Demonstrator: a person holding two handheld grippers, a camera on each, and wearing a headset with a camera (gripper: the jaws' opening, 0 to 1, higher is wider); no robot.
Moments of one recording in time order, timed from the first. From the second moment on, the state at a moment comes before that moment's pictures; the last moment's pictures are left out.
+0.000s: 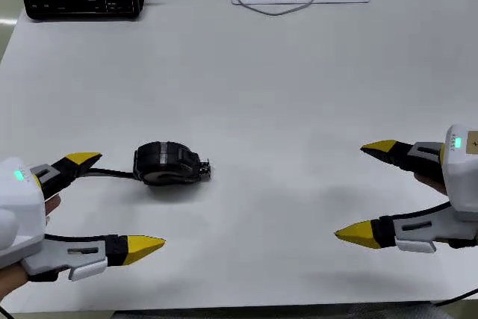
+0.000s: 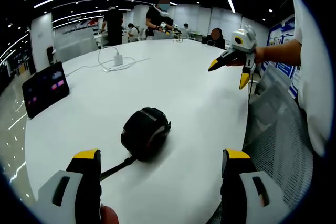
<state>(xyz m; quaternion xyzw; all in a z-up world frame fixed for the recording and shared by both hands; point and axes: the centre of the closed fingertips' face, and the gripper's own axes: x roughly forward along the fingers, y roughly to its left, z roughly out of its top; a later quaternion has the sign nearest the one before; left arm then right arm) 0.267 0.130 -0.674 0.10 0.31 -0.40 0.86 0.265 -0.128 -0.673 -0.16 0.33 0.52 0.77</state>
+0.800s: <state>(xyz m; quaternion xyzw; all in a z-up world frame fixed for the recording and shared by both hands) 0.290 0.126 -0.678 0.14 0.31 -0.43 0.84 0.287 -0.092 -0.682 -0.17 0.31 0.56 0.75</state>
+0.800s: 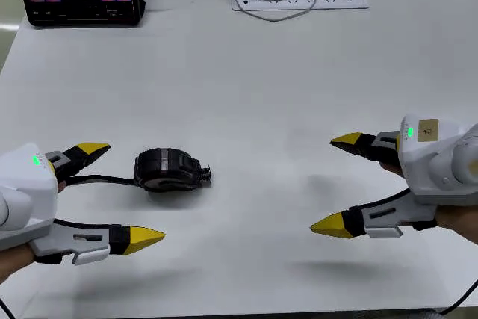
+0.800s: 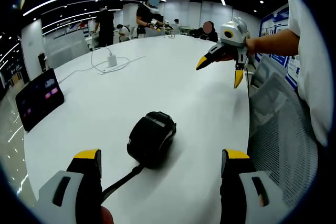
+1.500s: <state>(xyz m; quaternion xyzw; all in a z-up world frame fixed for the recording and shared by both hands) 0.302 0.127 -0.691 0.18 0.32 -0.45 0.82 0.300 -0.073 -0.695 -0.18 0.30 0.59 0.73</state>
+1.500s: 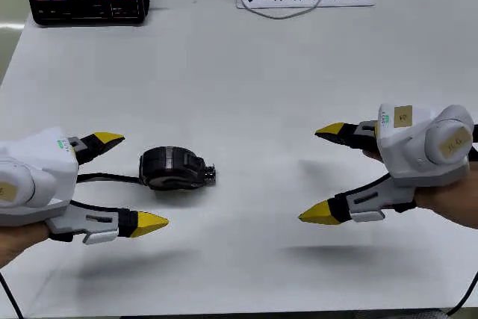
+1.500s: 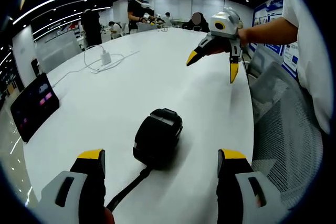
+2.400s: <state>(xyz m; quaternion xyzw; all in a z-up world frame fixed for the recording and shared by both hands) 0.319 0.128 -0.712 0.22 0.33 -0.47 0.79 0.314 -0.050 -0.713 -0.17 0.29 0.60 0.72</state>
